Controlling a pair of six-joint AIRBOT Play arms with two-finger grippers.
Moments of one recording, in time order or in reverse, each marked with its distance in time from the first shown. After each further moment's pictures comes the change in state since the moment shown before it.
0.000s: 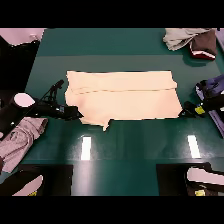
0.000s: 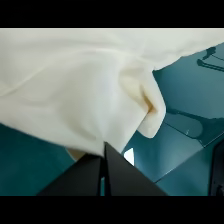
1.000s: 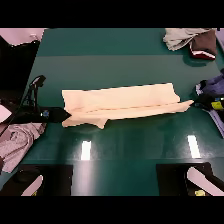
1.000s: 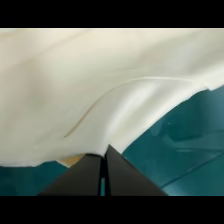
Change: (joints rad) left arm 0.000 0.277 0.000 0.207 -0.011 -0.137; right arm -0.037 0.296 0.018 0.085 0.019 0.010
